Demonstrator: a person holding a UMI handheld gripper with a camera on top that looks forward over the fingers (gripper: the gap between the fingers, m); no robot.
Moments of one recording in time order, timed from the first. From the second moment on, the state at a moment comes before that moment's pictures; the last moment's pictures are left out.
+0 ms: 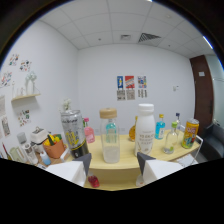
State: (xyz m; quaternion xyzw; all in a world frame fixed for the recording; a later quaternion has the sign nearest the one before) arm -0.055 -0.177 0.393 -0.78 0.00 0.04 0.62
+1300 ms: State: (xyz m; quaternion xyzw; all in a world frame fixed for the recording) arm -0.084 -0.232 0.219 -0.81 -0.03 0.04 0.59
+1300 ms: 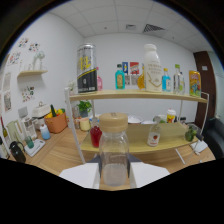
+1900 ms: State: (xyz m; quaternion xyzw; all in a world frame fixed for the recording) arm -0.079 -0.224 0.129 -0.70 0.36 0.41 0.46
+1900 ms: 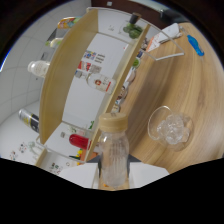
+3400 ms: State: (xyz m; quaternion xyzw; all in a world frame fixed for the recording) arm -0.100 -0.202 0.061 -0.84 -0.01 0.05 0.55
